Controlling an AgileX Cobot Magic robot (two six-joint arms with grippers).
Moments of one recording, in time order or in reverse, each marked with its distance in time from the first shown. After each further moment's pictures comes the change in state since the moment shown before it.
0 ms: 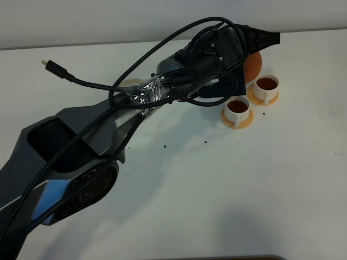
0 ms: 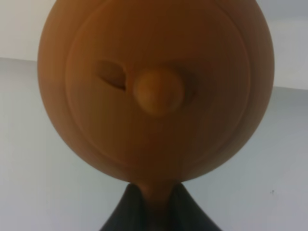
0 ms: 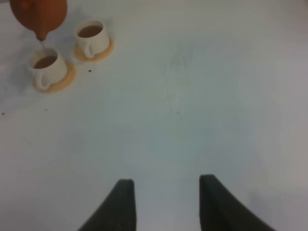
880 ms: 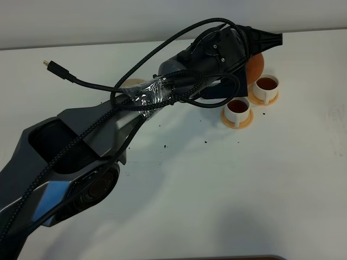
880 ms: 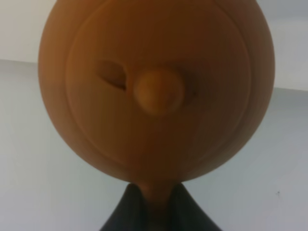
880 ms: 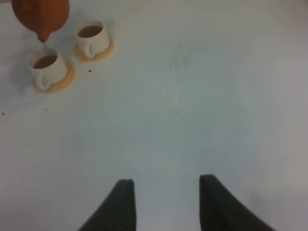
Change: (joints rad) left arm -0.008 0.000 0.000 0.000 0.000 0.001; right arm 0.000 0.000 0.000 0.000 0.000 0.000
